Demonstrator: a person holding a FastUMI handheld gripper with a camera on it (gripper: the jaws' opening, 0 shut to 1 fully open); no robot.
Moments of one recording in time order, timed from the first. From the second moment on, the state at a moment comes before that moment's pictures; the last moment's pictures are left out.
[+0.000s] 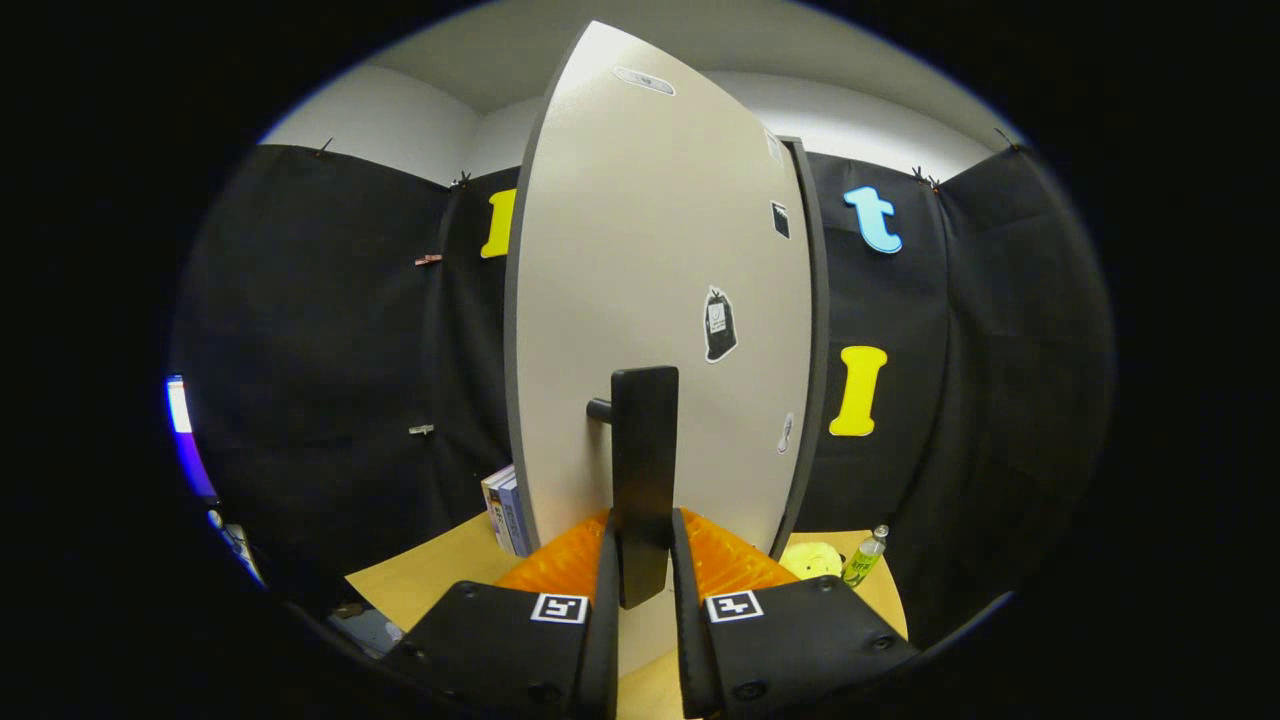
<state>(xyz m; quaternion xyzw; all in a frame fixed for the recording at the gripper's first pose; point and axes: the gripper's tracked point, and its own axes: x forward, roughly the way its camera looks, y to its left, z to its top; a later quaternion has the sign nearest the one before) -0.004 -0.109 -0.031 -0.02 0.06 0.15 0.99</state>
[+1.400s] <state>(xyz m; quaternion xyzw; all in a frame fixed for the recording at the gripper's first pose) -0.076 -0.265 0.002 -0.02 0.01 -0.06 1.00</state>
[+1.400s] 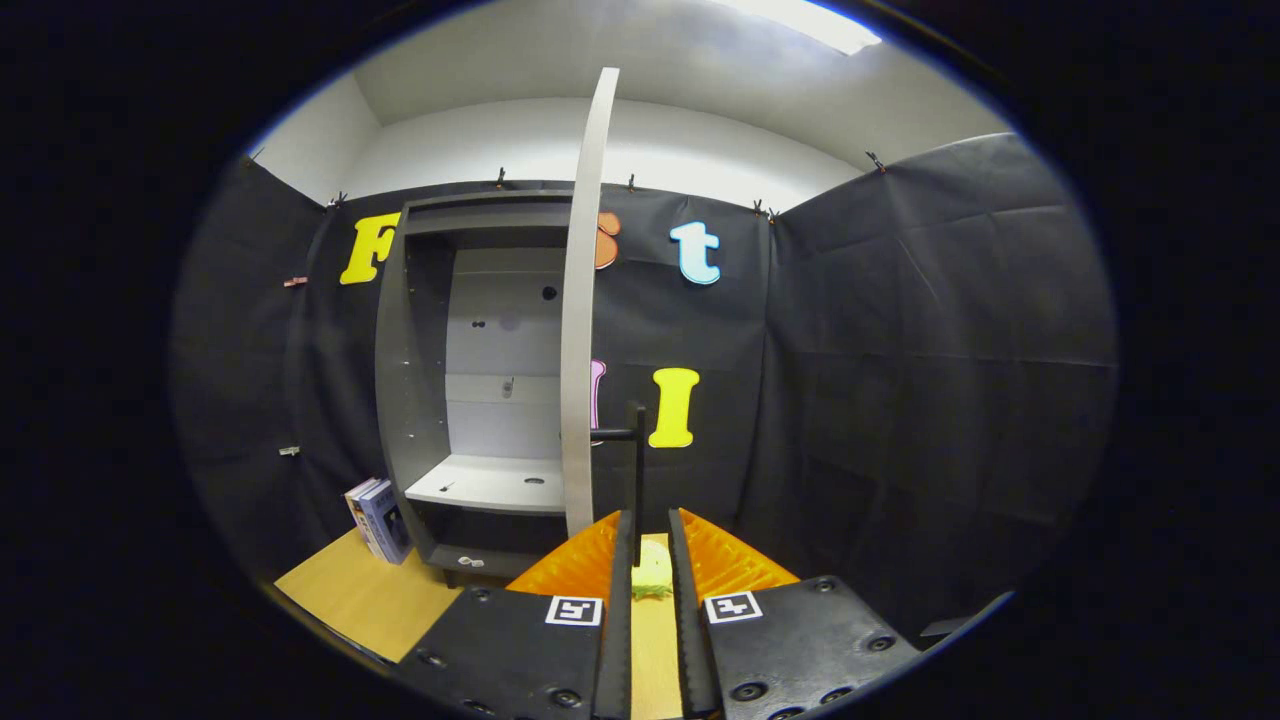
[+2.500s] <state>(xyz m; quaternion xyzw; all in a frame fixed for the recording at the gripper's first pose) -0.007 -0.049 -0.239 0.01 0.27 0.02 0.96</state>
